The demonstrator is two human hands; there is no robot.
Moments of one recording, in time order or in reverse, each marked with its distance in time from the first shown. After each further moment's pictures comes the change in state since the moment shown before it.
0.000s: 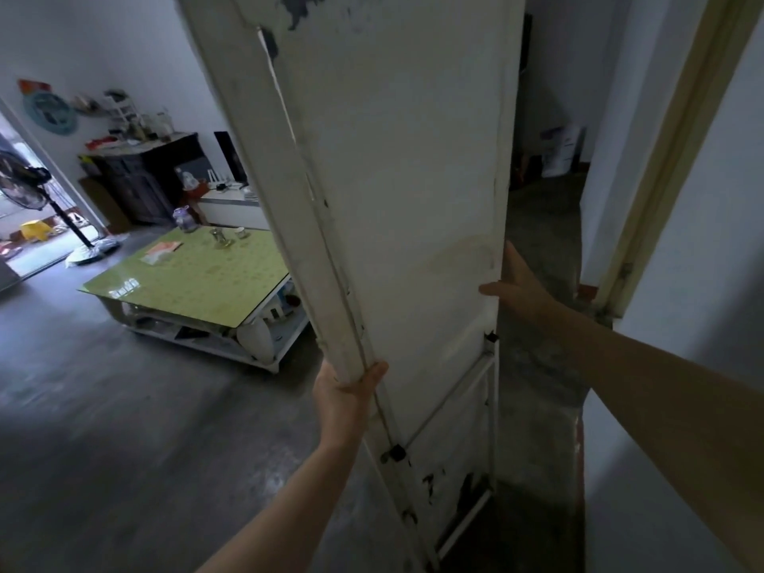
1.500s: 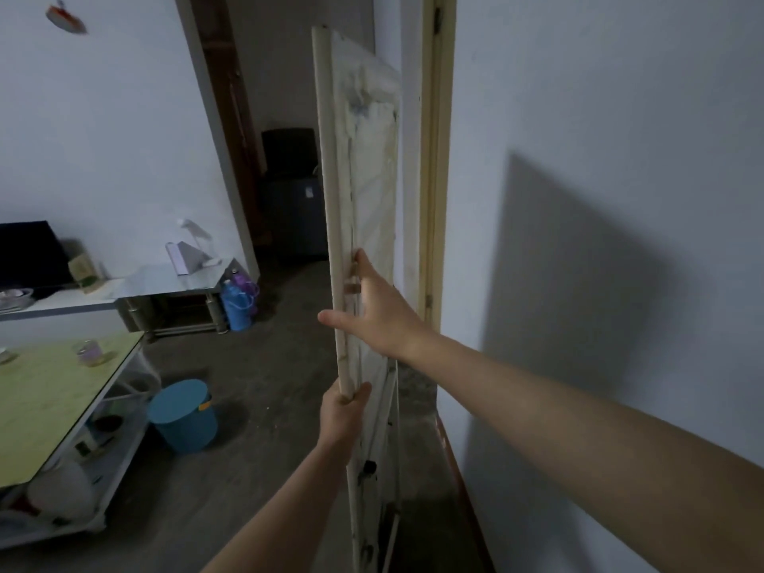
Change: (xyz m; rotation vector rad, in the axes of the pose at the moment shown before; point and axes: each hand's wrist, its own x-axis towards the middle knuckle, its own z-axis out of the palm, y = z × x) left_hand -0.042 0.022 0.005 -0.144 -0.728 -0.058; right_hand -0.185 -0.191 0.148 -0.570 0.327 -0.155
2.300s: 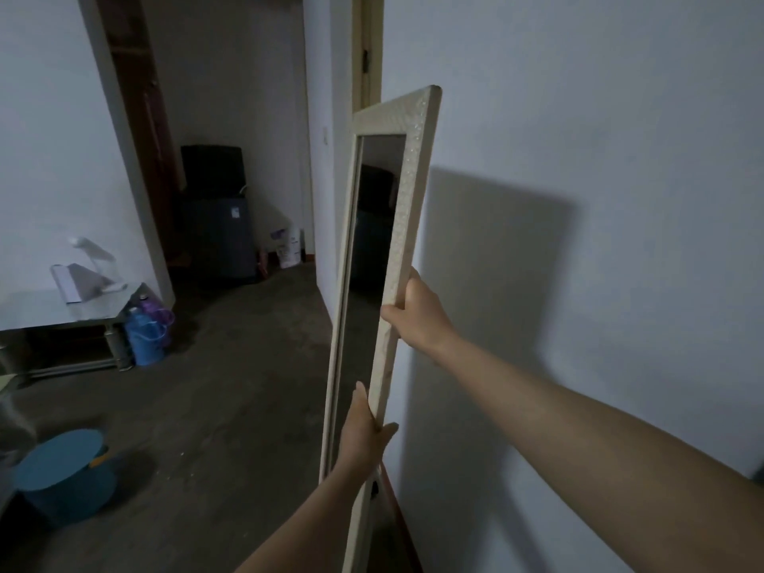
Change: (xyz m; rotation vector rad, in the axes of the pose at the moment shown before) left_hand -0.024 0.028 0.104 0.328 -0.407 0.121; right_hand -0.023 0.037 -0.101 -0.063 0.280 0.284
